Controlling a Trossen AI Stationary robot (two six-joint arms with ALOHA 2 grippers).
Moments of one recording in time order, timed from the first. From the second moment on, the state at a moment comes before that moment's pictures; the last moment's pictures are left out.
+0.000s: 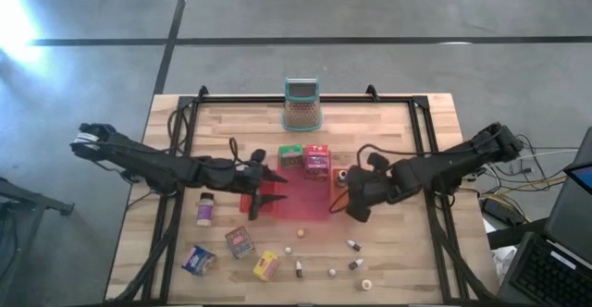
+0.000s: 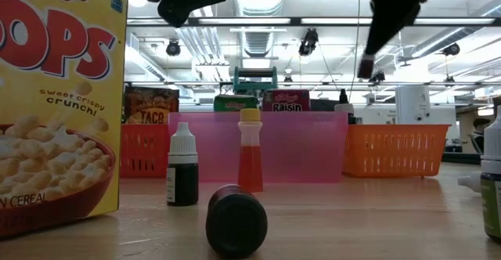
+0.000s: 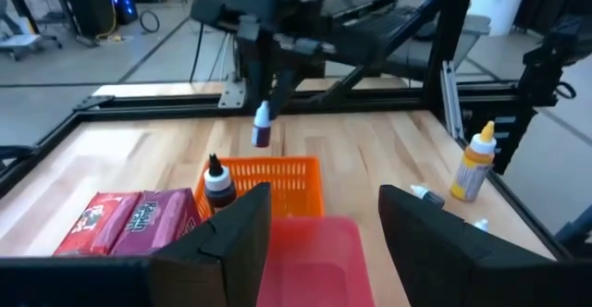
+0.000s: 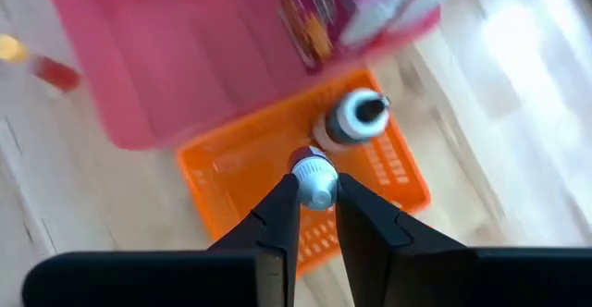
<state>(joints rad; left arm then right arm) -0.22 1.18 0.70 0.31 -0.16 -0.04 0.33 1.45 1.21 -1.05 0.38 0.76</state>
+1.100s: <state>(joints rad) -0.22 1.15 0.67 0.34 -0.16 -0.04 0.06 1.37 0.83 -0.67 0.16 0.62</state>
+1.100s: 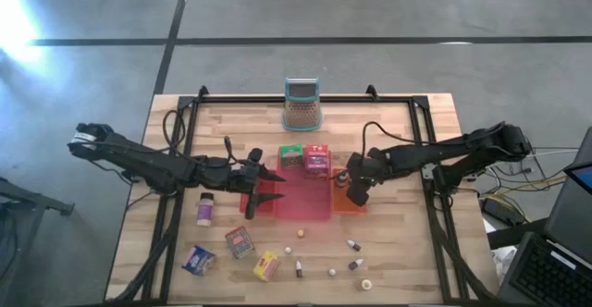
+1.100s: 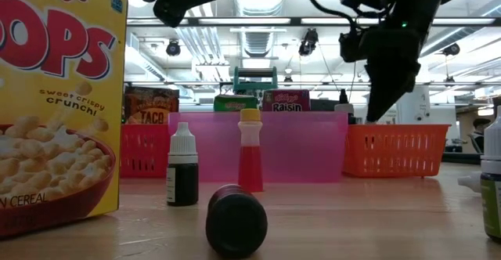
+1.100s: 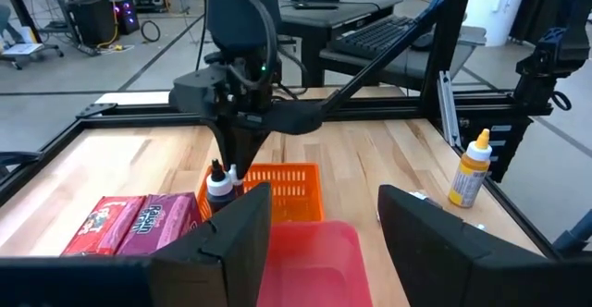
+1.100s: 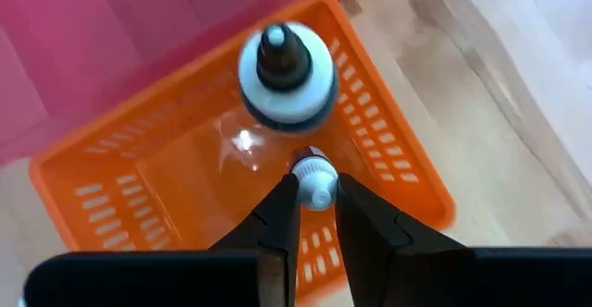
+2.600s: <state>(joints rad) -0.22 1.15 0.67 0.34 -0.16 -0.04 0.00 1.48 0.84 -0.64 0.13 0.54</state>
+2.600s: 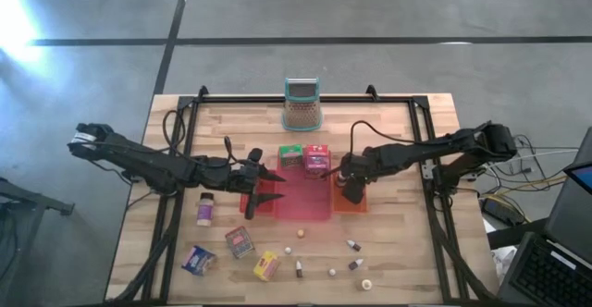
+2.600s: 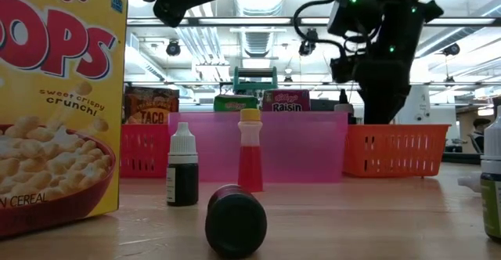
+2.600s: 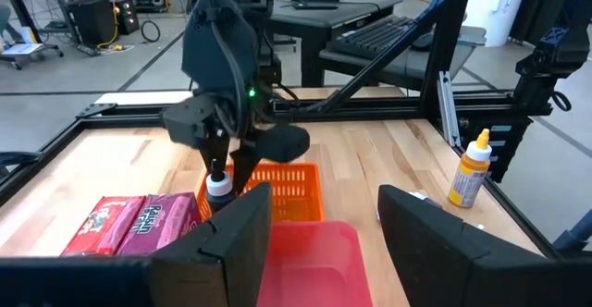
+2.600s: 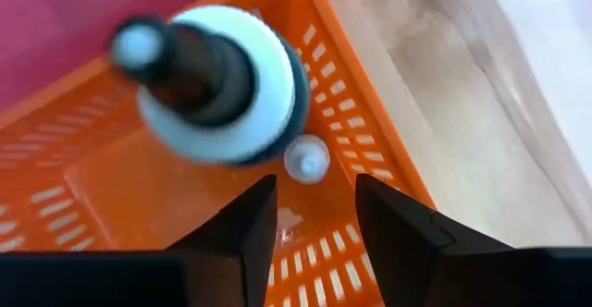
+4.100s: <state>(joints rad) -0.22 1.15 0.67 0.33 -0.16 -0.04 0.49 1.56 1.30 -0.64 0.13 0.34</state>
